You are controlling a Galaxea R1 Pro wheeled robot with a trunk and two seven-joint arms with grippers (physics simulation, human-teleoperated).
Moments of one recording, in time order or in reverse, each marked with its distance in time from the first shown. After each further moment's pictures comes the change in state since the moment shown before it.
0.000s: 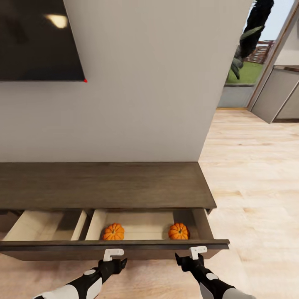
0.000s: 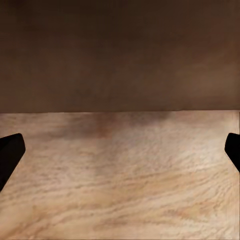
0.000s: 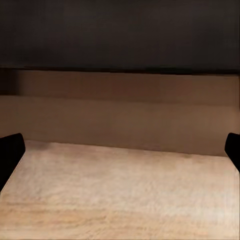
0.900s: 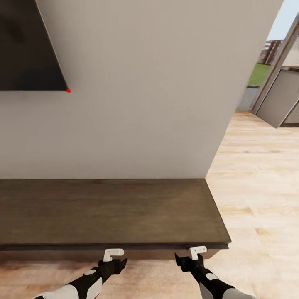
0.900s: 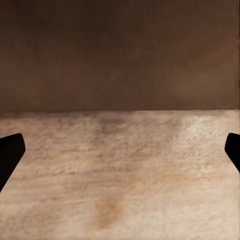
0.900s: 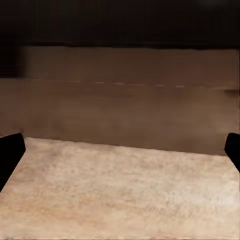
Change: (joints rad) left arm 0.000 -0.001 0.003 0.001 0.001 0.000 0.000; right arm 0.000 0.001 0.002 0.001 0.008 0.001 0.000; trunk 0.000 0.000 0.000
